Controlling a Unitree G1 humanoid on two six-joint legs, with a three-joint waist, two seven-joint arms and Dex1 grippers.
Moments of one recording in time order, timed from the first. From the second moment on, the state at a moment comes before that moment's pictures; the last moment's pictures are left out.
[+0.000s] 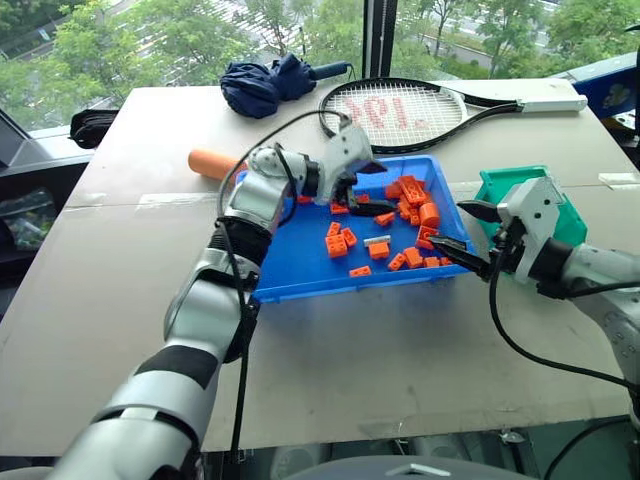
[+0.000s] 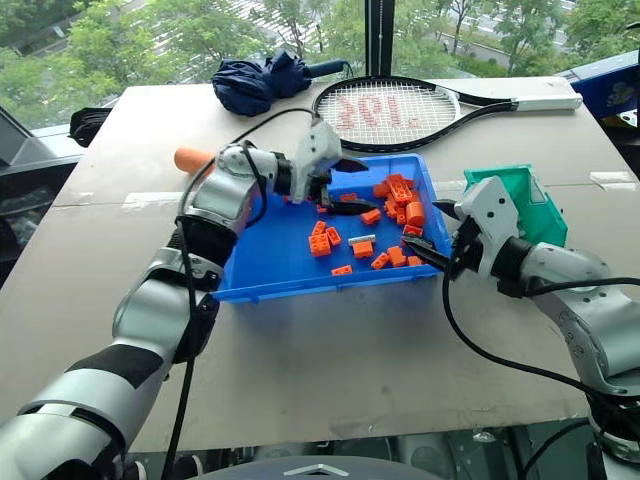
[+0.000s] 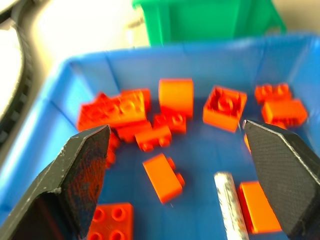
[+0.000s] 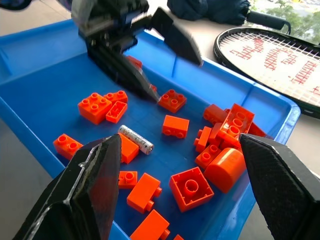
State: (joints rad) left arm -1.09 0.37 -0.18 0.68 -0.10 0.12 -1.26; right arm -0.29 -0.70 -0.07 -0.58 0.53 0.77 0.60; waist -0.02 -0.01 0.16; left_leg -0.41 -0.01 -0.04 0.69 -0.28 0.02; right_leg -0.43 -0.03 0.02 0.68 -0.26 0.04
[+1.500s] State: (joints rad) left arm -0.27 1.06 0.27 -0.32 -0.57 0.70 -1.25; right arm -0.84 -0.40 0.51 0.06 0.09 0.84 0.82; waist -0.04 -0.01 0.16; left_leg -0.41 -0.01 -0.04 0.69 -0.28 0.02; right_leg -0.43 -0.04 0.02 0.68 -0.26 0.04
